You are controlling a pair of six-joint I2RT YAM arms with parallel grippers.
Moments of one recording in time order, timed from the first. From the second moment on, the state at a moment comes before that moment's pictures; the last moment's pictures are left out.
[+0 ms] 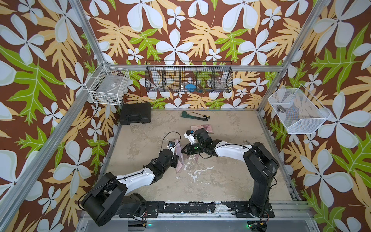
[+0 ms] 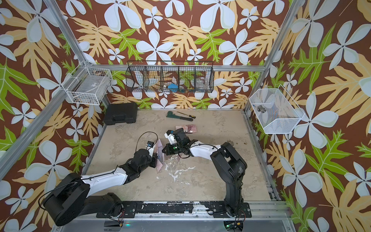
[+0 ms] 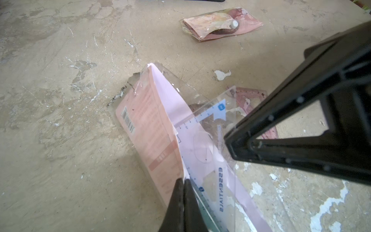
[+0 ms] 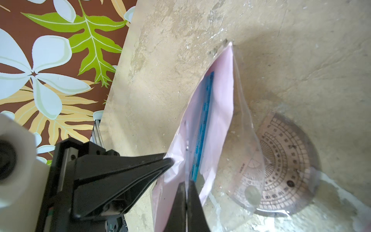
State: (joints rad) left arm -0.62 1.29 0.41 0.25 -0.19 -0.25; right arm 0.70 1.88 1.15 -0.01 -0.54 0.52
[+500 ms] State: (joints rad) left arm -0.62 1.31 0.45 0.20 -0.29 -0.30; right arm 0.55 1.56 0.97 -0.02 -0.58 0.50
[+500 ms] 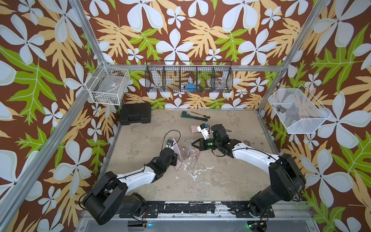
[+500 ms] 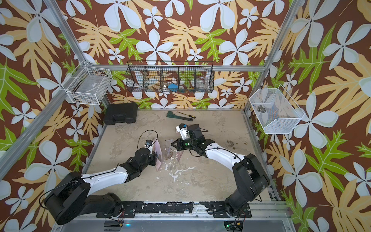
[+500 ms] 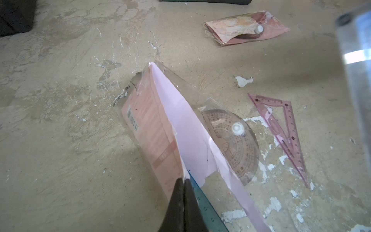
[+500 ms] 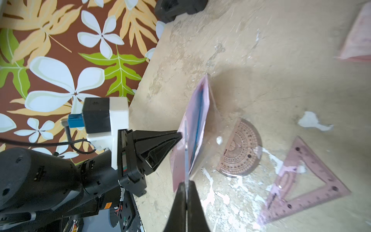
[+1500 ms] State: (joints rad) left arm -0.62 1.29 0.46 0.17 -0.31 -0.30; right arm 0.56 1.73 0.66 0.22 -0.76 0.67
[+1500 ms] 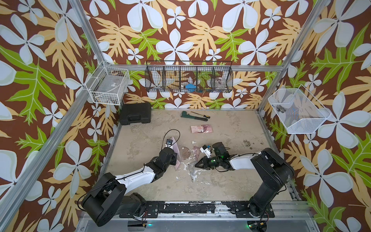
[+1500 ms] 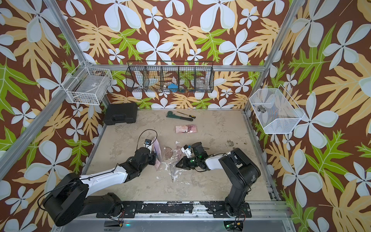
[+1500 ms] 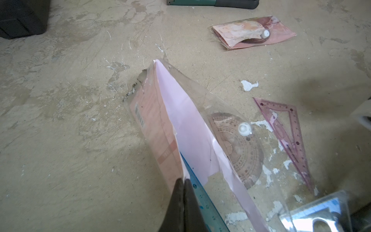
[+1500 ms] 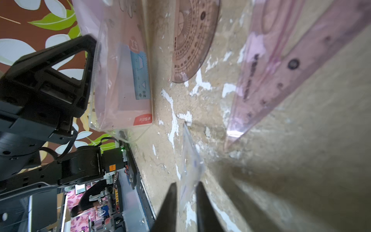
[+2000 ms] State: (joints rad) left arm -0.62 1.28 0.45 0.19 -0.29 -0.28; right arm 0.53 1.56 0.75 0.11 -0.68 0.51
